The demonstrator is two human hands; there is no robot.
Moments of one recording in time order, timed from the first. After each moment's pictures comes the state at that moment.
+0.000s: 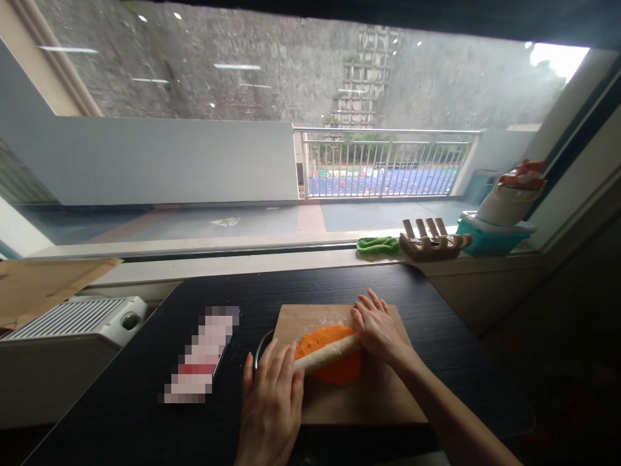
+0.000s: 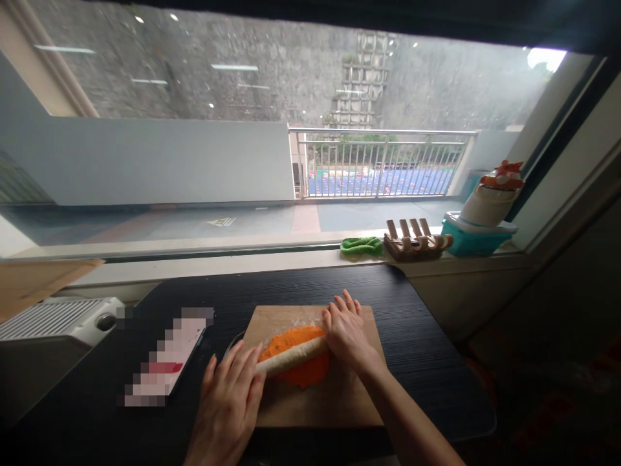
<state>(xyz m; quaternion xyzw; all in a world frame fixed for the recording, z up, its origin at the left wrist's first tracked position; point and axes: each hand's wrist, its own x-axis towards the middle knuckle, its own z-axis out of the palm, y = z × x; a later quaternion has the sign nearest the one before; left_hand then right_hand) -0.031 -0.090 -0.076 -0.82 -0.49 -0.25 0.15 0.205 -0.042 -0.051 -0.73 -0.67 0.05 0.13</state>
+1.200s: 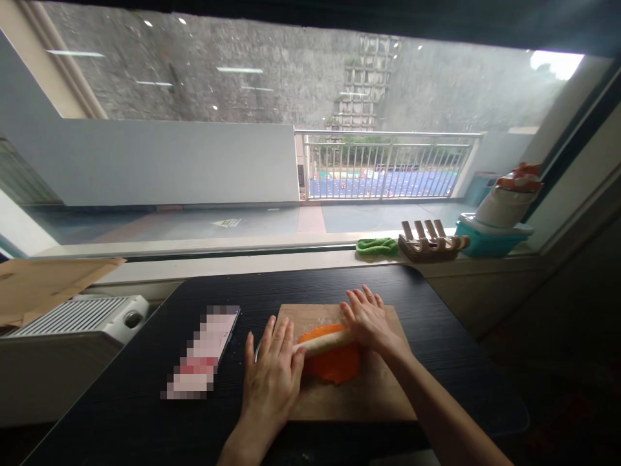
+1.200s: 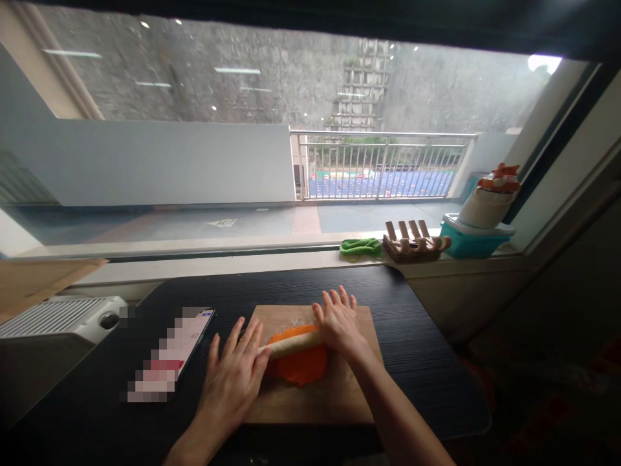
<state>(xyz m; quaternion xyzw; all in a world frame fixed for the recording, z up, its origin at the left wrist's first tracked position) -0.022 -0.067 -0.064 -0.81 -0.53 -0.20 0.14 0.198 -0.032 -0.048 -0.73 -0.67 0.05 0.13</state>
